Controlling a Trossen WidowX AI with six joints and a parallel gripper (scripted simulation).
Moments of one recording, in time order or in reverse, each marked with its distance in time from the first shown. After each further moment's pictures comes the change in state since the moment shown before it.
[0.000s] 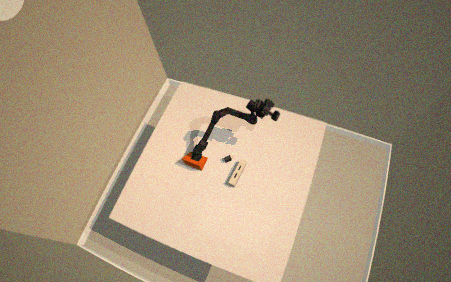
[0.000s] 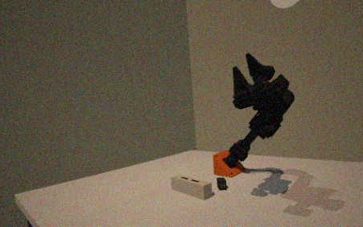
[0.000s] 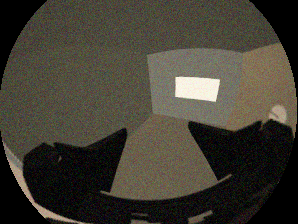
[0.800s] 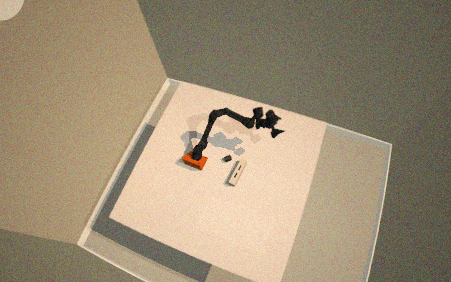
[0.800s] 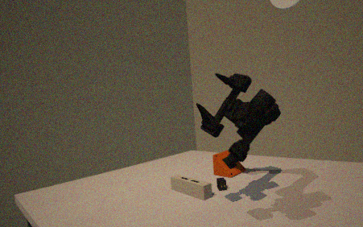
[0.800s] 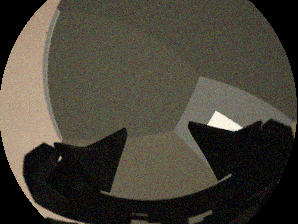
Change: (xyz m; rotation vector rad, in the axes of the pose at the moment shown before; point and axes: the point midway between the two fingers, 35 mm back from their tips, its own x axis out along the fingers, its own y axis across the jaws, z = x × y) arm -0.004 0.098 -0.060 -0.493 -0.184 0.467
